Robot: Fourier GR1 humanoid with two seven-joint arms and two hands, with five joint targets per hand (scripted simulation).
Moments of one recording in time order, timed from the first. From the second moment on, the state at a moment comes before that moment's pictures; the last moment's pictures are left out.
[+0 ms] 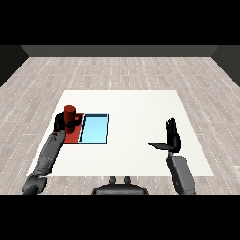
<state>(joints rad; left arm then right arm) -0.52 0.45 -0.04 -0.88 -0.04 0.38 -0.07 -0.06 -0.22 0.03 -1.48 -0.29 -0.12 -0.44</state>
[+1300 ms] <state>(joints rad) -0.78 0.48 -0.04 -0.05 -0.22 0.31 -0.02 -0.05 -0.20 0.03 -1.52 -0.25 -0.09 -0.55</state>
